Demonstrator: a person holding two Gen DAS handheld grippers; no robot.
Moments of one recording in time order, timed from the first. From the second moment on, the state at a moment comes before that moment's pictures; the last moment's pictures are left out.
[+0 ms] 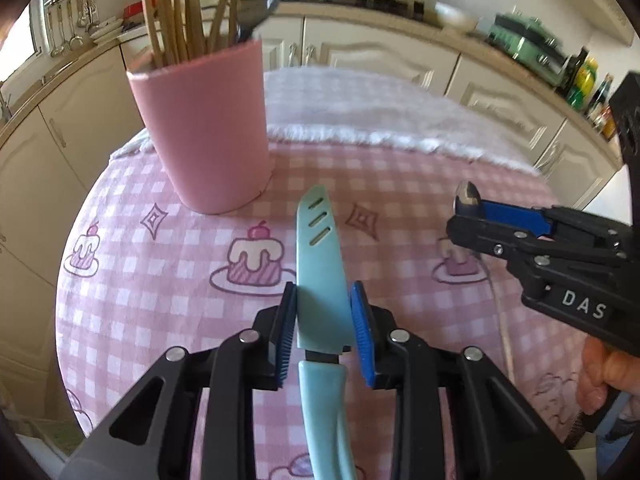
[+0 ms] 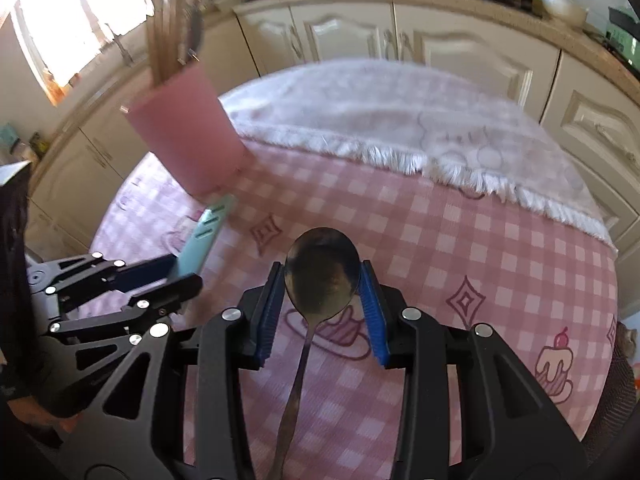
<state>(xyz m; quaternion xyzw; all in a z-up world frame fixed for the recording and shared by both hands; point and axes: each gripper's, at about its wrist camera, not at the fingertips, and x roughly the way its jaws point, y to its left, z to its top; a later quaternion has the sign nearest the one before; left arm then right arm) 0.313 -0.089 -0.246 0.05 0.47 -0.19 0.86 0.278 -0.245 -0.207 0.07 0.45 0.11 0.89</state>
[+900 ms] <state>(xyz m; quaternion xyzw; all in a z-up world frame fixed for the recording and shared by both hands) 0.256 -0.041 -0.131 -0.03 0.24 -0.20 0.95 0.240 -0.241 -0.126 0.07 0.27 0.16 0.95</state>
